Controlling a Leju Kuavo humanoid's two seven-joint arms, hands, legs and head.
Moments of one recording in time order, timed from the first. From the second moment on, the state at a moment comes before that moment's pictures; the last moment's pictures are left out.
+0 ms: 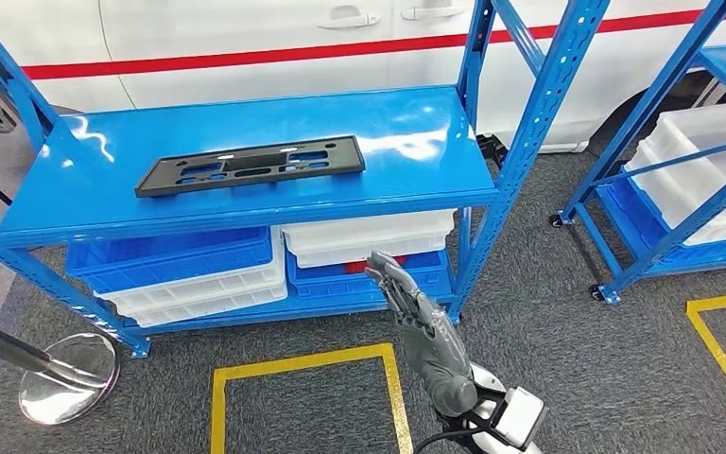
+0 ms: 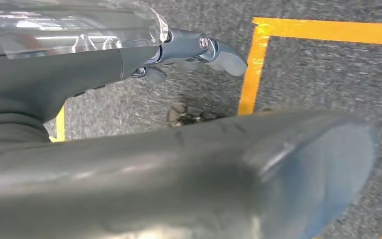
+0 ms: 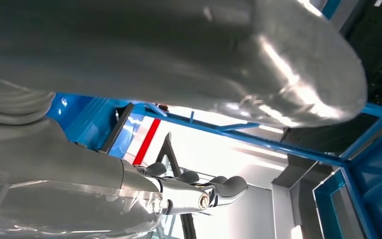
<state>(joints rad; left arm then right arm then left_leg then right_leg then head) -0.05 -0.04 0.20 -0.21 0.11 0.07 -0.22 -0.04 -0.04 0.44 -1.76 0.12 0.20 -0.62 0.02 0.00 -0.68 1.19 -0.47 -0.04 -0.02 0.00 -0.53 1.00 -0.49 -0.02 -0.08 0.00</state>
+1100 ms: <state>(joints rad) -0.05 -0.05 0.20 -0.20 0.08 0.08 -0.22 -0.07 -0.05 0.47 -1.75 0.10 0.19 -0.62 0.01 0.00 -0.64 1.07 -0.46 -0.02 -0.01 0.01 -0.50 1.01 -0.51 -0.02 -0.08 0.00</state>
